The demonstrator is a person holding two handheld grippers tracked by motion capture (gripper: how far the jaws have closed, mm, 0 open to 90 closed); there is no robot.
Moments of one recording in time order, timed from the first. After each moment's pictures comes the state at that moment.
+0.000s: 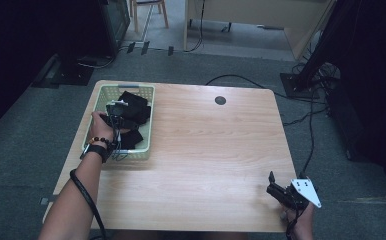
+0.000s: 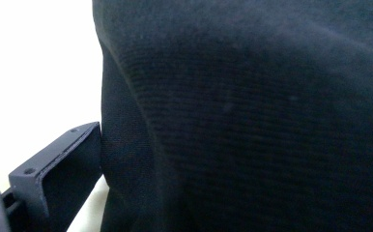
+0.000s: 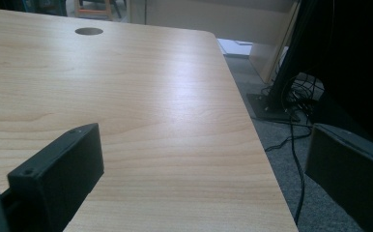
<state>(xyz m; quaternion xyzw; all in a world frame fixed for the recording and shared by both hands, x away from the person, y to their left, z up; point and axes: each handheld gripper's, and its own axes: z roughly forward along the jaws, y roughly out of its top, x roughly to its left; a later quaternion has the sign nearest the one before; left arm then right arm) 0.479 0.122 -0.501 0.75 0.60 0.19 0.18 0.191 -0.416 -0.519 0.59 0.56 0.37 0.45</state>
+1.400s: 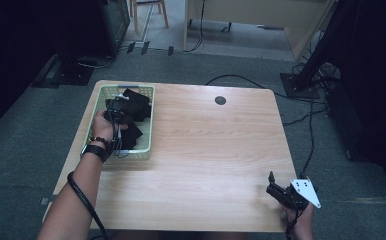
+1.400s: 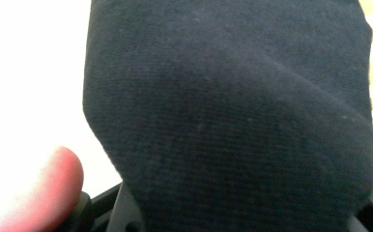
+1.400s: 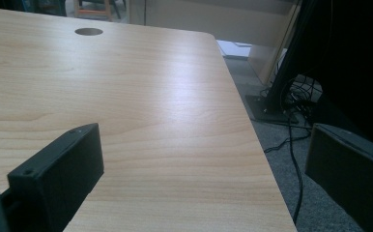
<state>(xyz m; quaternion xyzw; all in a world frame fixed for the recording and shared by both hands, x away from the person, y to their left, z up) 0.470 0.113 -0.459 0.76 0.58 0.18 0.24 0.190 -0.415 -0.519 0.59 0.56 0.37 0.45</state>
